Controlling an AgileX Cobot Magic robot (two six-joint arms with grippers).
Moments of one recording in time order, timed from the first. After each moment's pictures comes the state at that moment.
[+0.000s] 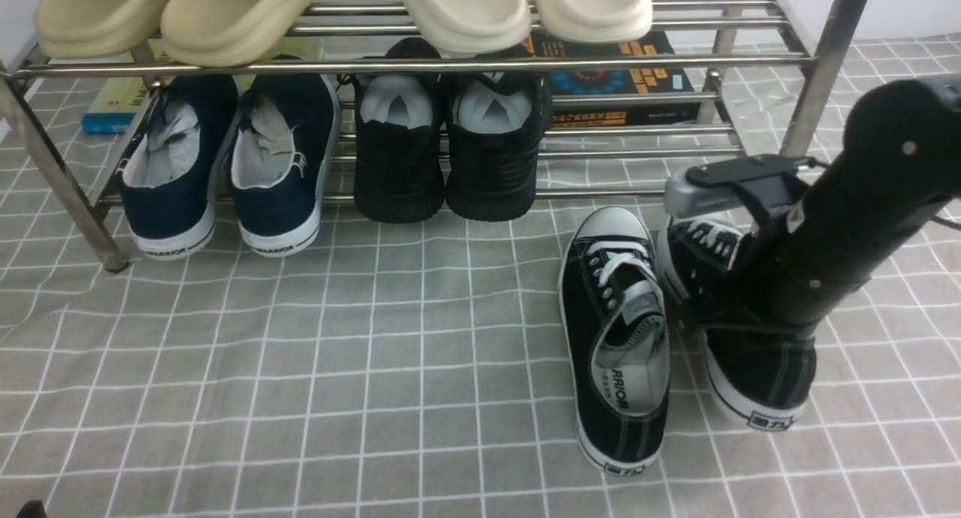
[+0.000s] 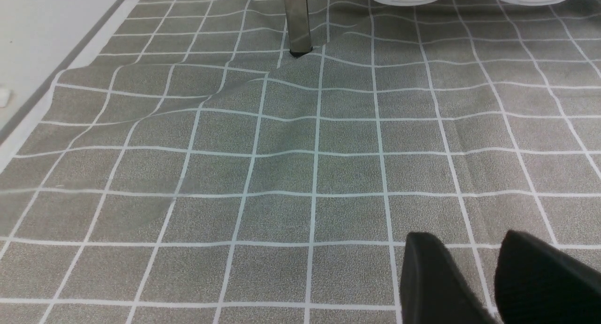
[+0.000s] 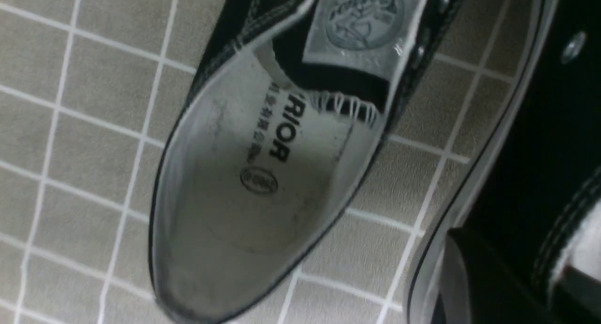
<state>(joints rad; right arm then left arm) 0.40 1.66 -1.16 0.19 0.87 0.00 0.00 -0.01 0.03 0.24 0.38 -0.17</state>
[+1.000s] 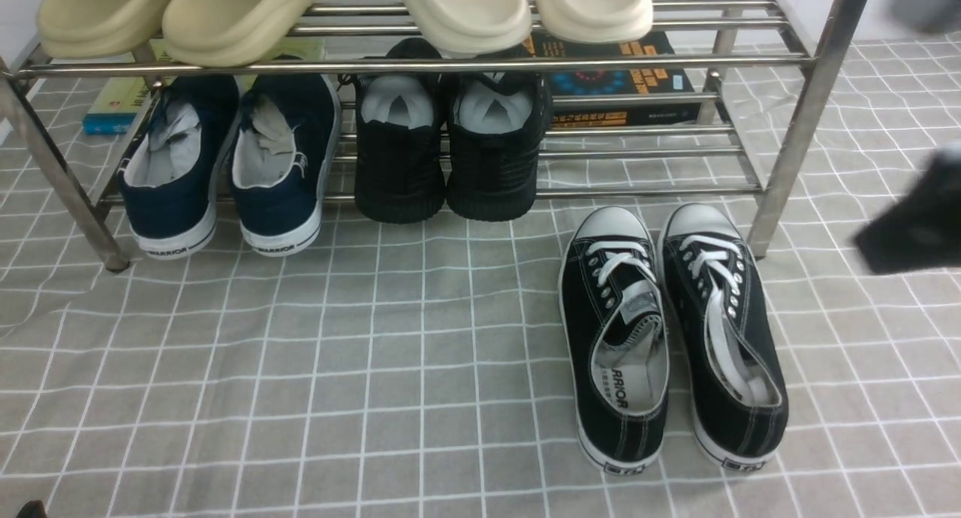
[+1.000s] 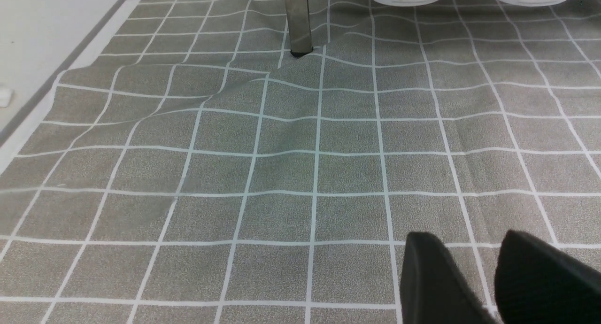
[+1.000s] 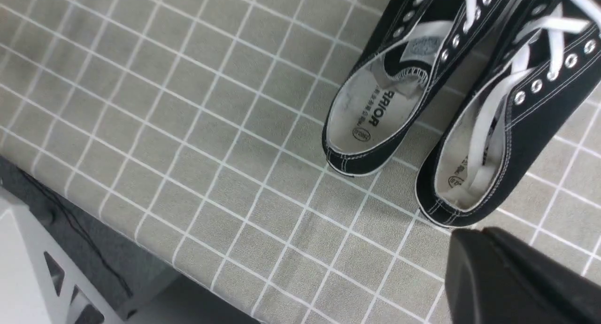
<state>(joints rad) 0.40 1.06 -1.29 0.28 1.23 -0.07 0.00 -0.01 0.03 0.24 0.38 -0.17</state>
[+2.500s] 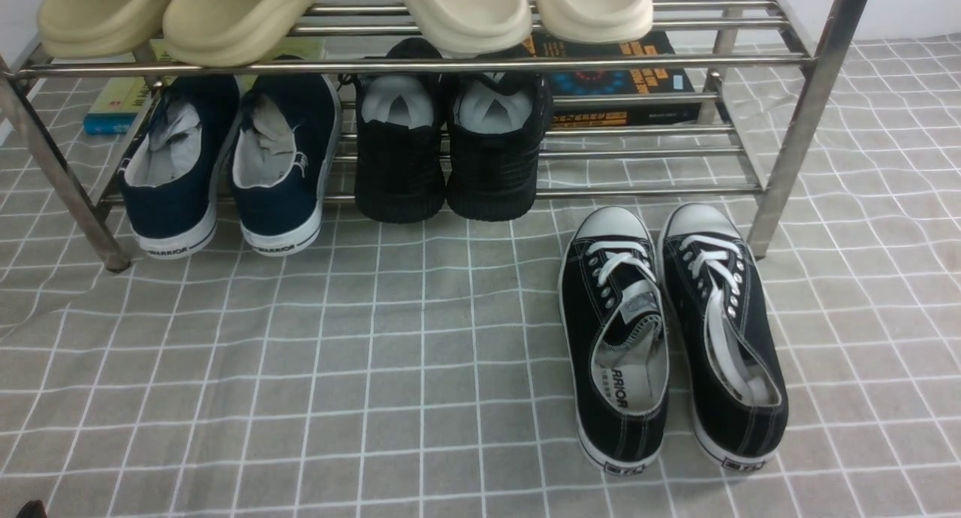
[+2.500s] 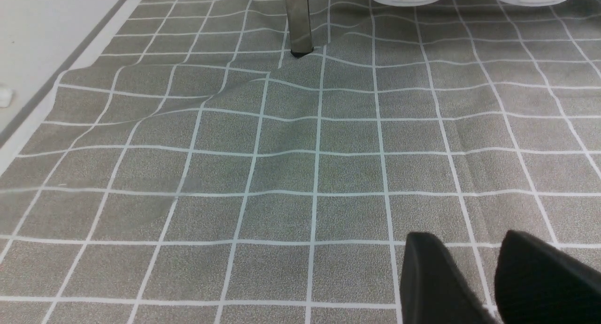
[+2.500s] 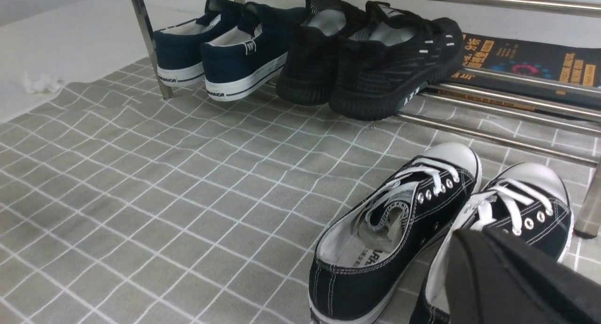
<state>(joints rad) 0.40 0.23 -0.35 0.52 0.39 -0.39 0.00 -0.01 0.03 0.24 0.38 -0.17</state>
